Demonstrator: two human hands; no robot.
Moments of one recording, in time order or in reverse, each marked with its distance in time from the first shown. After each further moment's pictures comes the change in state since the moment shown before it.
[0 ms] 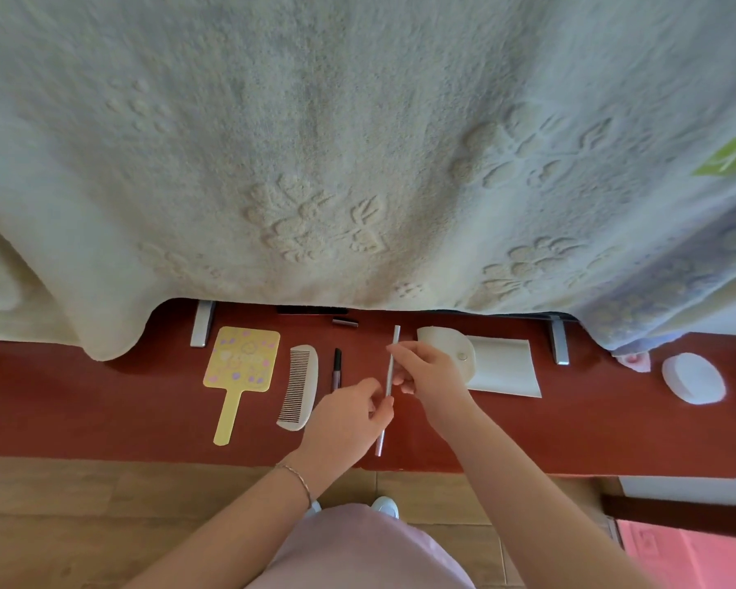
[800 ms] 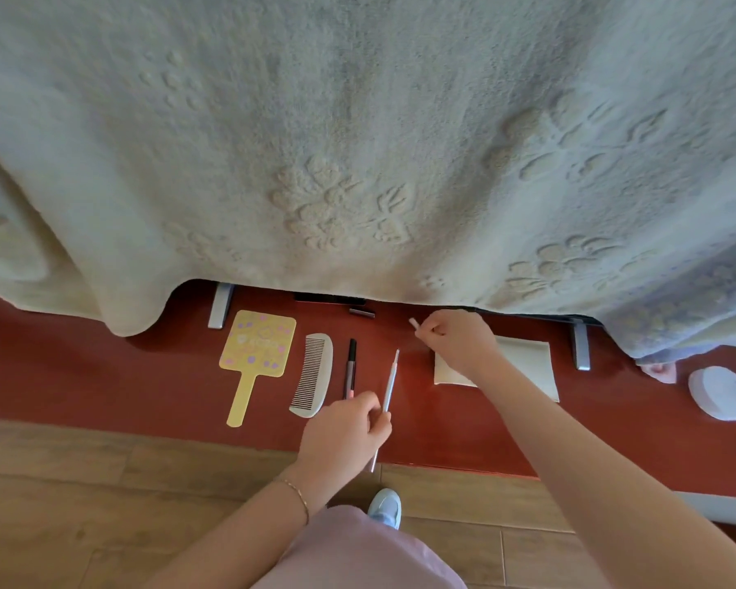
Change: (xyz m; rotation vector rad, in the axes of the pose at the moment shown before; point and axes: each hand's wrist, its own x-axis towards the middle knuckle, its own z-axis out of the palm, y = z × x) left_hand -0.024 -0.014 0.007 0.120 0.003 -0.099; right_hand 0.050 -0.024 -0.027 -1.047 0.006 -0.294
